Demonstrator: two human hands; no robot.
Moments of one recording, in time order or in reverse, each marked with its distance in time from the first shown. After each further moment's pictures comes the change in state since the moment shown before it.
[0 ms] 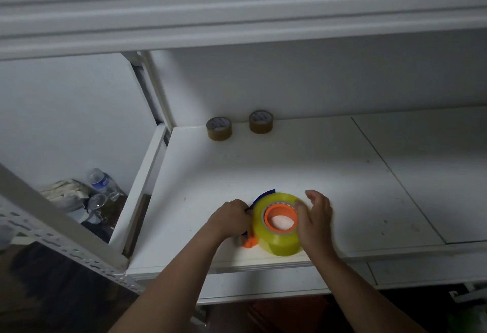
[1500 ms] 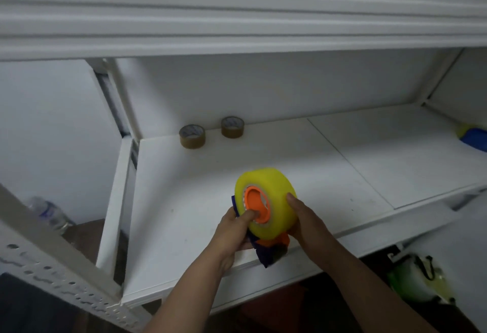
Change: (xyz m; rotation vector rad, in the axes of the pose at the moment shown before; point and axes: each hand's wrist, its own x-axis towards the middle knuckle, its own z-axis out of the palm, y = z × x) left_hand -0.045 -0.020 0.007 -1.136 -0.198 0.076; right_hand -0.062 -0.078 -0.018 0.511 -0.334 0.371
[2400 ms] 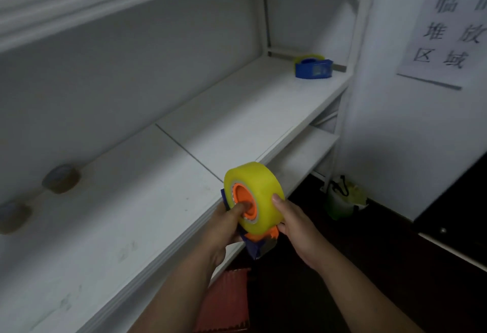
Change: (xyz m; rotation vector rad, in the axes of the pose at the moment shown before) left_hand 0.021 -0.076 0.396 0.441 -0.223 -0.091; right_hand -0.136 0.005 -0.360 0.310 0.240 -0.174
